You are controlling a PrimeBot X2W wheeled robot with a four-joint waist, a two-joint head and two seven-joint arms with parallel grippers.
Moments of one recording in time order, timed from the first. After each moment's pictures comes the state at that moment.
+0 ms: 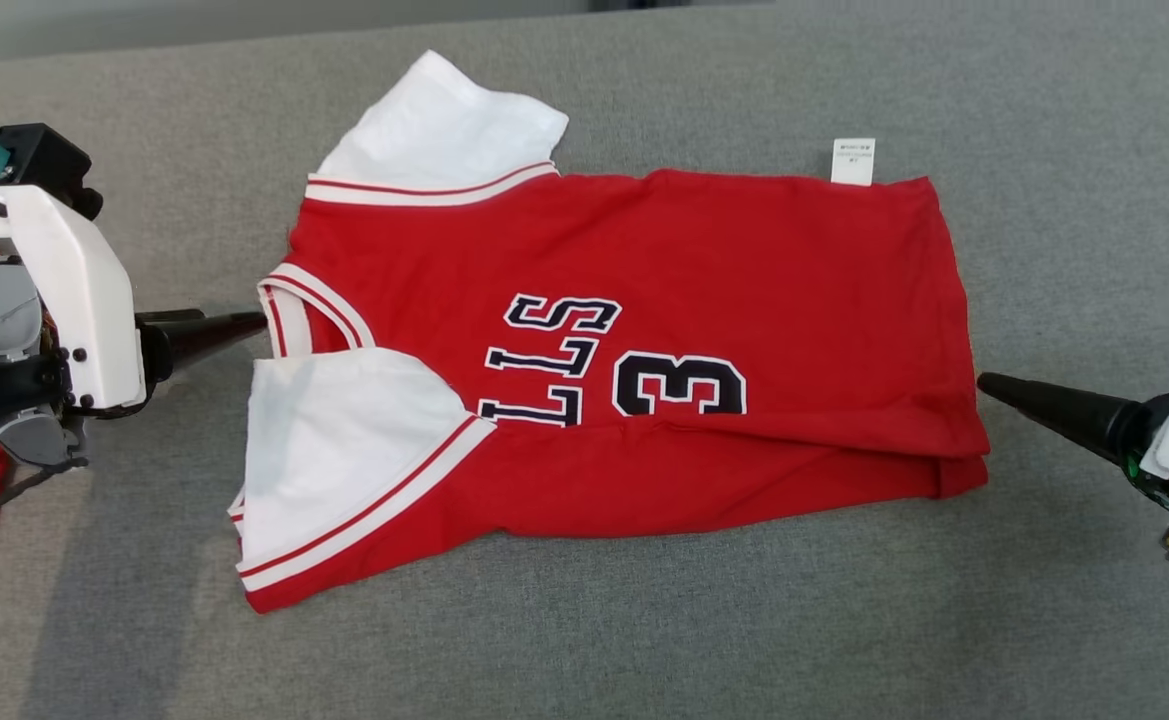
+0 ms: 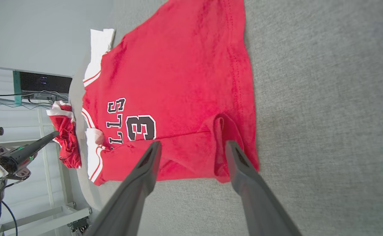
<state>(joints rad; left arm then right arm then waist) -1.01 0.80 -1.05 0.37 -1.56 -0.07 0.71 -0.45 -0.05 -0.39 0.06 0.76 0.13 1.32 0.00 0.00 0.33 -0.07</state>
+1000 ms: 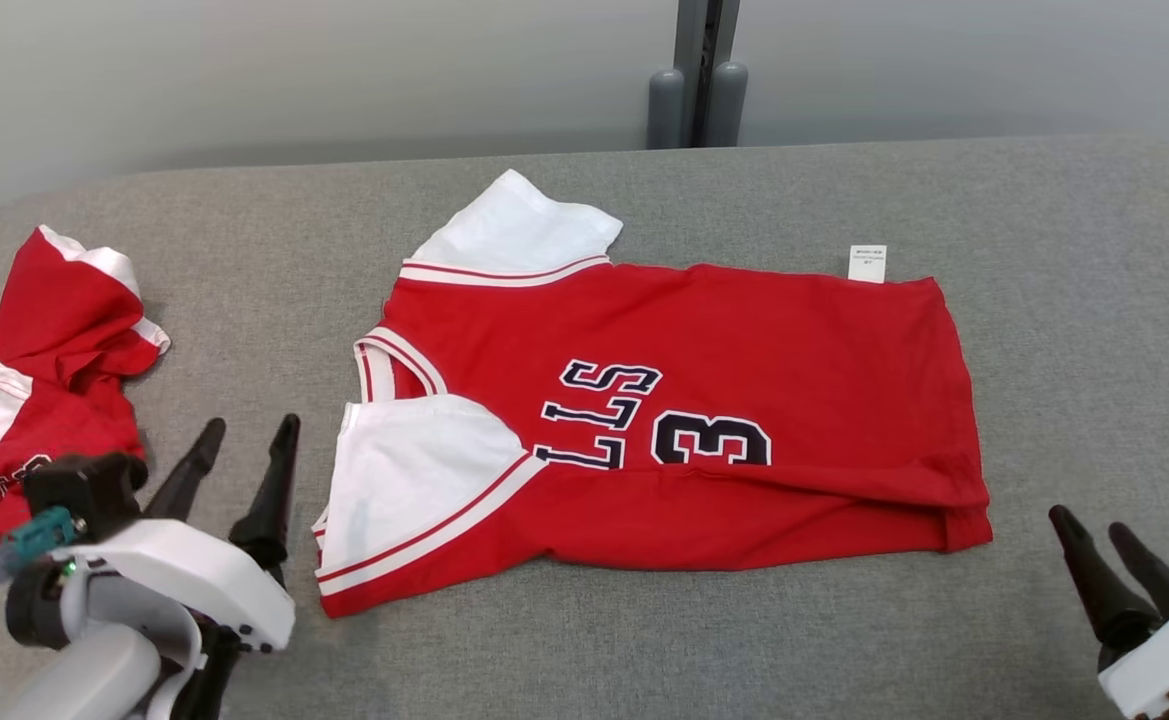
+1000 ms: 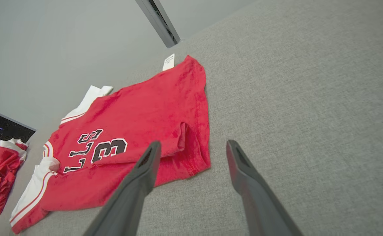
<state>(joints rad) -0.40 0.73 -0.87 0.04 -1.22 0.34 -0.26 0.07 -0.19 -0.14 -0.06 0.72 0.13 0.35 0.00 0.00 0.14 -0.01</state>
